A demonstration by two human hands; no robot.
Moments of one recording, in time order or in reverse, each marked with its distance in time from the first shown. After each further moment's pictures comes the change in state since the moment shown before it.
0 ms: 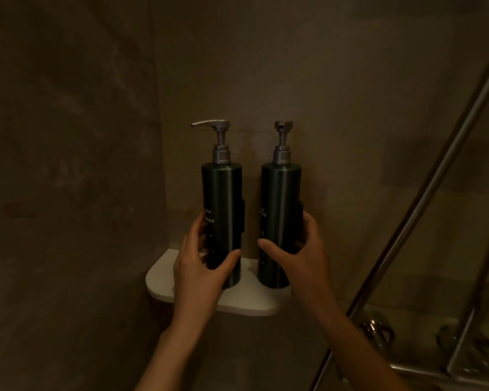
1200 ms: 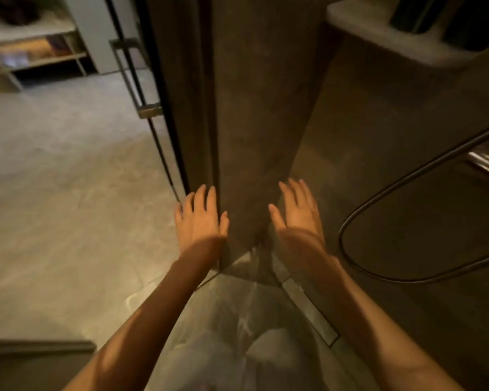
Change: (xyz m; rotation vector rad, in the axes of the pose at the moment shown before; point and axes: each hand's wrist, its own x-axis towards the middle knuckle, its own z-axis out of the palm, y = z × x) left_hand -0.384 -0.028 -0.104 1.236 0.085 -0.649; right_hand -0.313 0.049 0.000 -0.467 -0.905 -0.243
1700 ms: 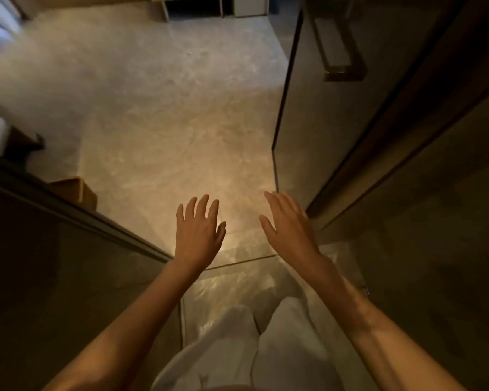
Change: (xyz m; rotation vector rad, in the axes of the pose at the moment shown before) left_hand -0.104 -0.289 -0.038 0.221 -0.112 -0.311; right_hand -0.041 -0.232 0.181 -0.003 -0.506 -0.428
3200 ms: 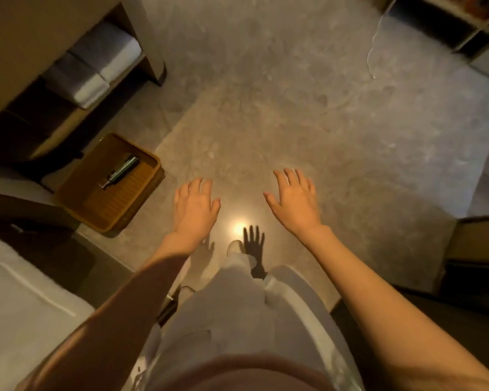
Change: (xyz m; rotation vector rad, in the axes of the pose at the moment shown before) left_hand 0.467 -0.421 0.035 -0.182 -0.010 -0.857; right_hand 0.722 -0.265 0.159 -0.216 -0.425 -0.569
